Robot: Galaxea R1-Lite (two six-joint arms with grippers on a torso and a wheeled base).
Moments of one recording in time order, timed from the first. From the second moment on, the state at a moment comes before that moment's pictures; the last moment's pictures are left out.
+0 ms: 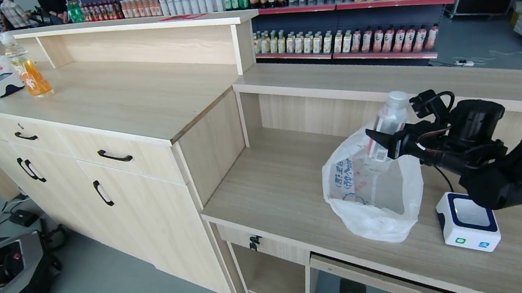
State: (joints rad) left arm 0.00 0.00 0.00 0.00 0.04 -0.01; right arm 0.07 2.15 -0.93 -1.27 0.37 -0.07
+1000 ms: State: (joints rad) left arm 0.00 0.00 0.00 0.00 0.04 -0.01; right arm 0.08 2.44 -0.97 -1.54 0.48 -0.13
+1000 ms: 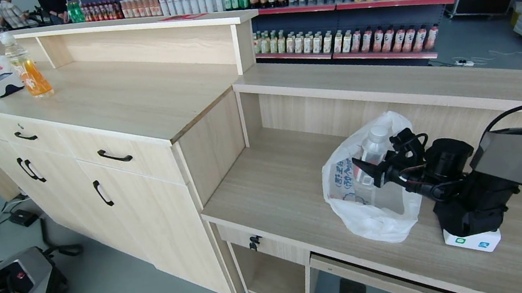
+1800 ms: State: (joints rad) left arm 0.00 0.00 0.00 0.00 0.04 -0.01; right arm 0.10 2.52 -0.99 -1.57 0.51 -0.17
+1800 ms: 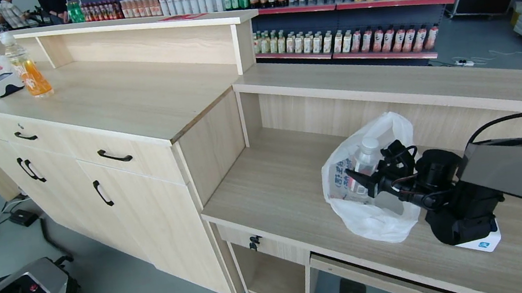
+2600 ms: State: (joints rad) left arm 0.00 0.00 0.00 0.00 0.04 -0.01; right arm 0.10 2.55 -0.99 -1.57 0.51 -0.20
